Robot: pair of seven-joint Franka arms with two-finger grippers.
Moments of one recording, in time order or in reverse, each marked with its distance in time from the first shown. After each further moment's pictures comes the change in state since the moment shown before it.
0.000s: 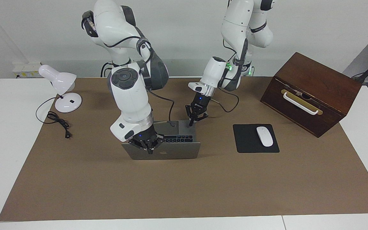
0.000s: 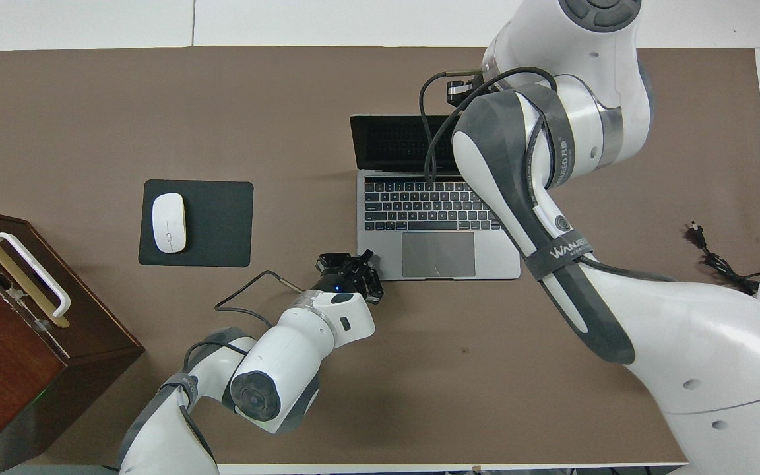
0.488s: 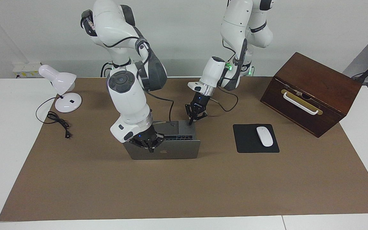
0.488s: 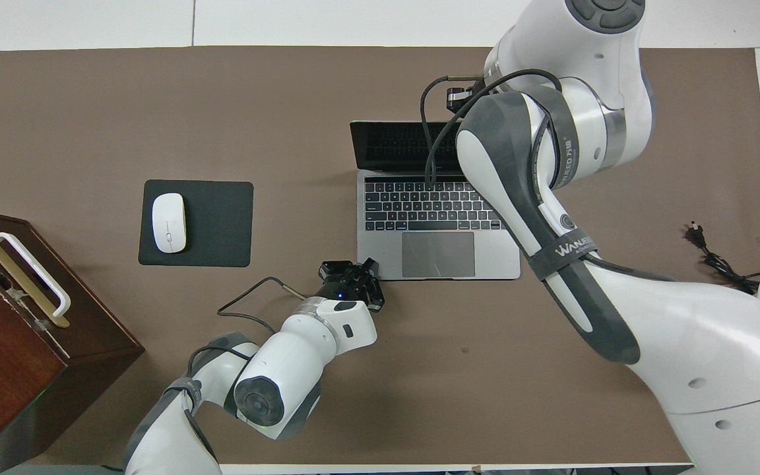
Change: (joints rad) left arm -0.017 0.005 0.000 -0.016 0.000 0.002 0.006; right arm -0.003 -0.014 0.000 -0.035 0.024 -0.002 0.000
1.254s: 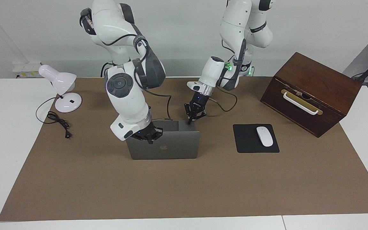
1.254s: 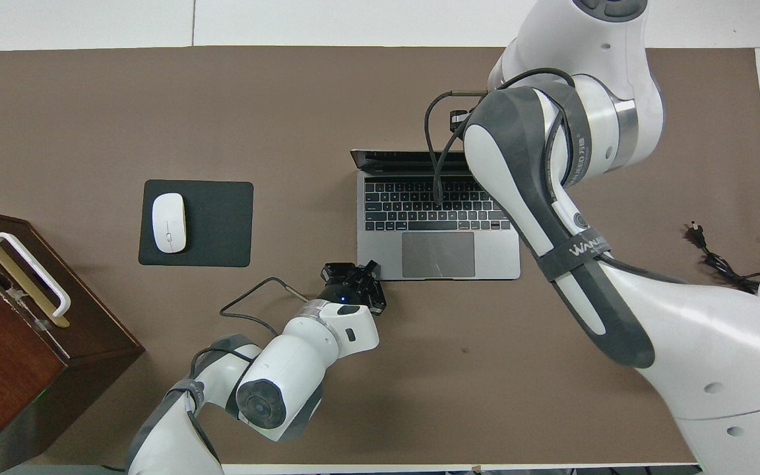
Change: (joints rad) left arm -0.009 0.001 0.002 -0.004 0.000 0.009 0.029; right arm -0.012 -0.020 -0.001 -0.010 0.080 -0.181 0.000
